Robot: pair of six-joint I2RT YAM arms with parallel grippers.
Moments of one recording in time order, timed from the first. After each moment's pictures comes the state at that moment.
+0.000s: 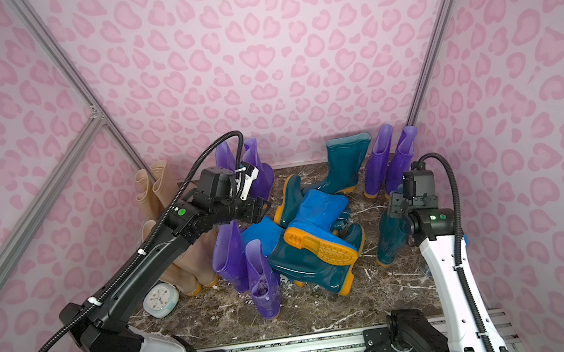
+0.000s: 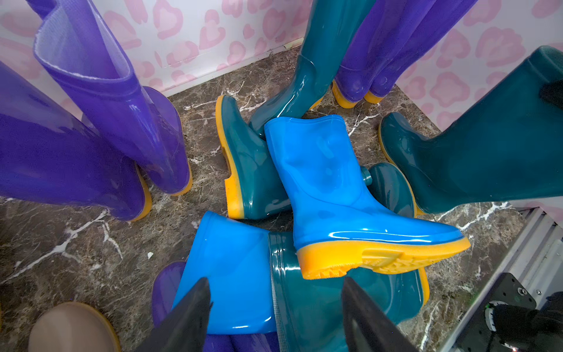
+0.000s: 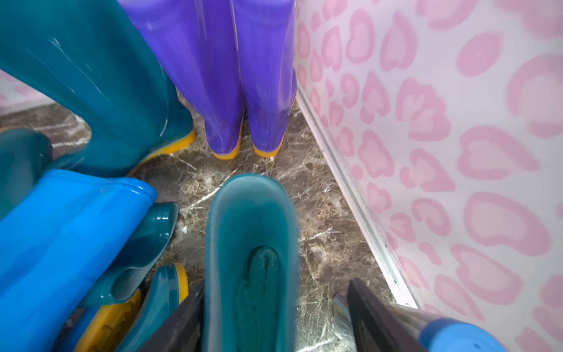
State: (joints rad) left arm -0.65 1.50 1.59 -0.79 0.07 -0.14; right arm -0.09 1.03 1.20 -0.88 0.27 0.16
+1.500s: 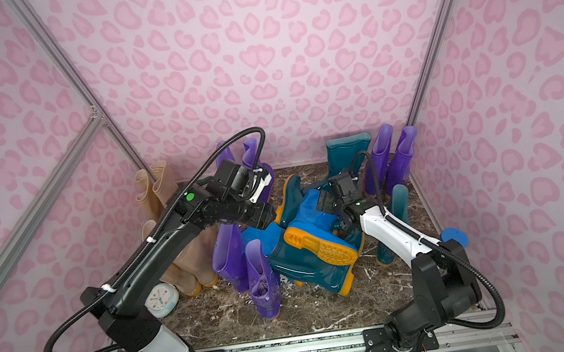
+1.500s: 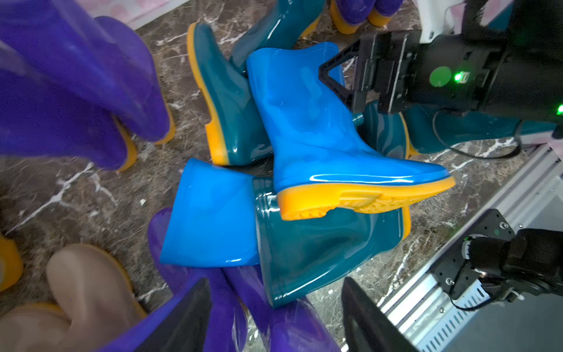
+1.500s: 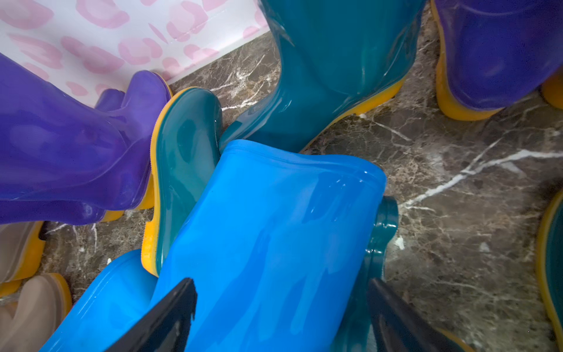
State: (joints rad) left arm -0.75 1.74 2.02 -1.22 0.05 -0.14; right arm 0.33 1.47 1.05 -0.35 0.12 0.65
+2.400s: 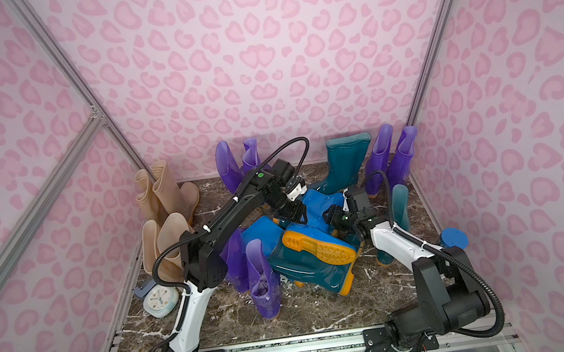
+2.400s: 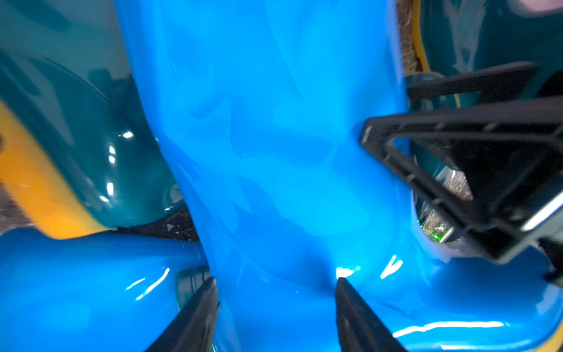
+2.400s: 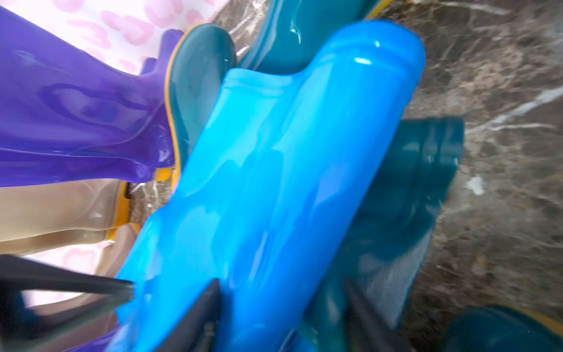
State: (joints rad) left arm -0.70 2.34 2.36 -1.32 0.34 -0.14; right arm 0.24 1.43 0.80 -0.11 -0.27 0.76
